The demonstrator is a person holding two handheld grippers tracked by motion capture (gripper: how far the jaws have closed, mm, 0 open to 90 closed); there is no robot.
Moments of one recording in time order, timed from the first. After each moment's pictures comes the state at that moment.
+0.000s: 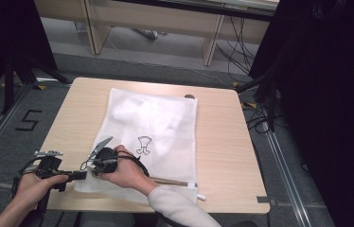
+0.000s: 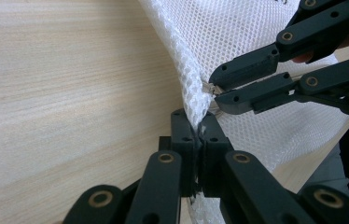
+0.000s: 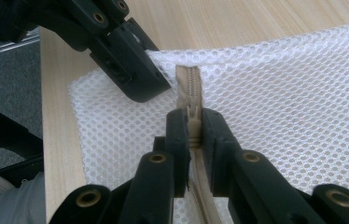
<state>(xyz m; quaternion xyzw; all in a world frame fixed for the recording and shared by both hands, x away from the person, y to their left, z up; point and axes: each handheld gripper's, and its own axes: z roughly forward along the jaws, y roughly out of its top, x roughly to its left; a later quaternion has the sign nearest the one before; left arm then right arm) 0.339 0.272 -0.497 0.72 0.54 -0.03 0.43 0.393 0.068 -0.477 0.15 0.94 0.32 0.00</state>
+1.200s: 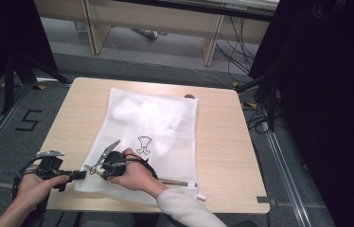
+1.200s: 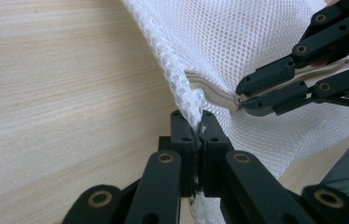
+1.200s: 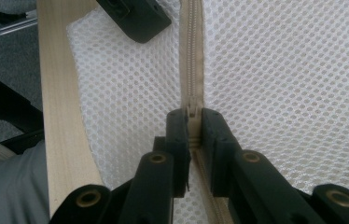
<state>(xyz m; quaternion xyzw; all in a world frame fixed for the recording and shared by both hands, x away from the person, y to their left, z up) 0.338 0.270 -0.493 0.74 0.53 -0.01 0.41 0.389 0.045 -0.484 0.15 0.94 0.29 -0.01</state>
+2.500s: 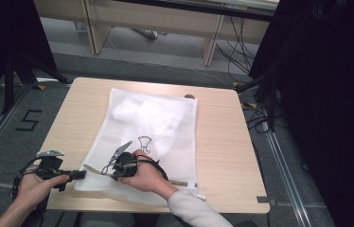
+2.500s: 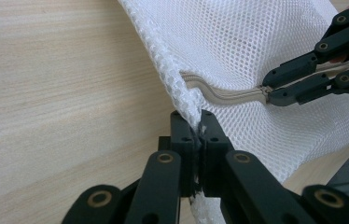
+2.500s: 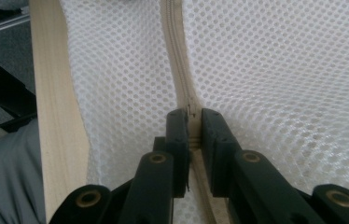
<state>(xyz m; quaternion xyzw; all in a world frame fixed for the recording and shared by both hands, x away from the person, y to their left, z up) 0.338 0.270 -0.494 0.74 0.54 0.00 0.41 0.390 0.014 -0.485 0.16 0.94 0.29 -0.01</state>
